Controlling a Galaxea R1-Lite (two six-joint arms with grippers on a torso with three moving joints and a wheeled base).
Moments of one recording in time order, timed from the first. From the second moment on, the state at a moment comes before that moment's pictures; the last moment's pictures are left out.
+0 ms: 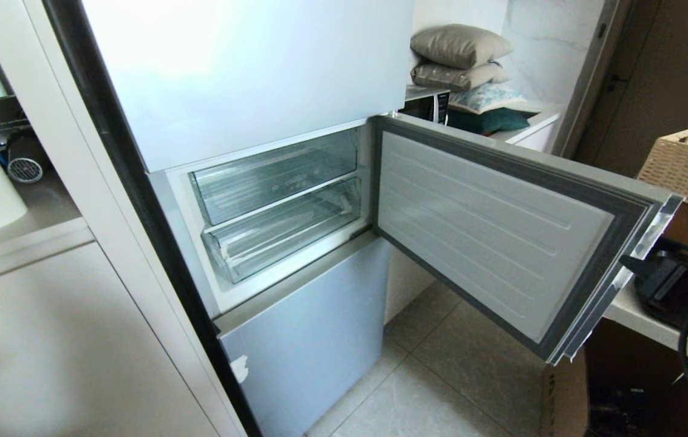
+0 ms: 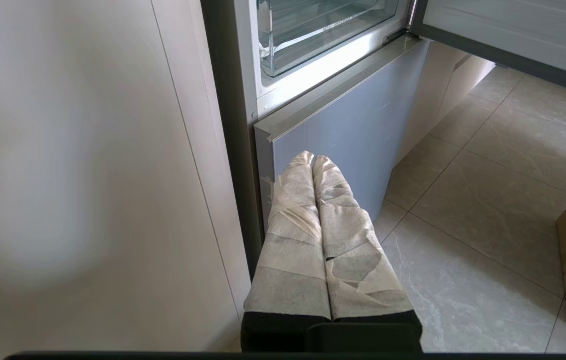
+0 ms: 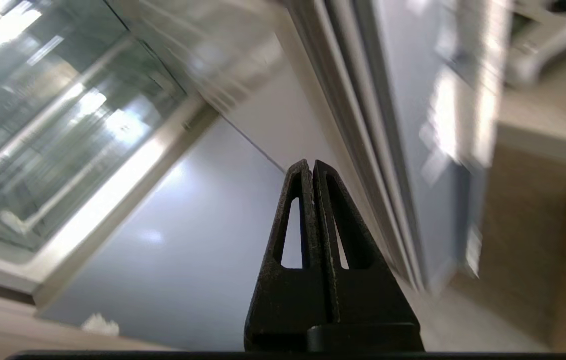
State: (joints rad) left arm 0.00 0.00 0.00 0.01 0.00 0.02; right arm -0.01 1.41 -0.38 -0.93 0.05 0.42
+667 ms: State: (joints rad) left arm 0.00 0.00 0.00 0.01 0.00 0.02; right arm -0.12 1.65 -0.48 -1.09 0.07 0.41
